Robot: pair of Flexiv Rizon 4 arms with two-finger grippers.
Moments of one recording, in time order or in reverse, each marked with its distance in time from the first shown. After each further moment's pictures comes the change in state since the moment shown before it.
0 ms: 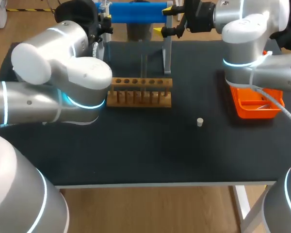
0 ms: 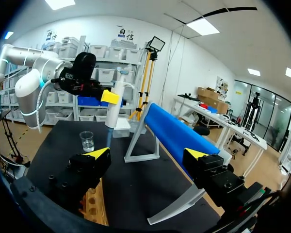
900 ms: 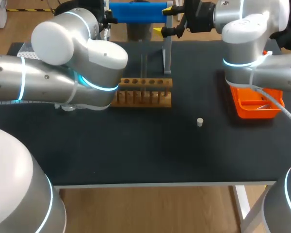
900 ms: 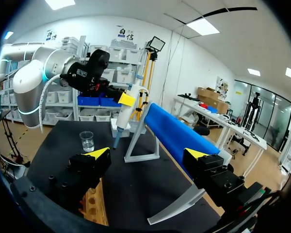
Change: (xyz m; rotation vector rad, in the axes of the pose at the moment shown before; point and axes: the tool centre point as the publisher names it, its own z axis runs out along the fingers) left arm -0.016 -0.003 0.032 -0.097 -0.131 -0.034; right arm 0.000 0.000 0.000 0.000 0.000 0.000
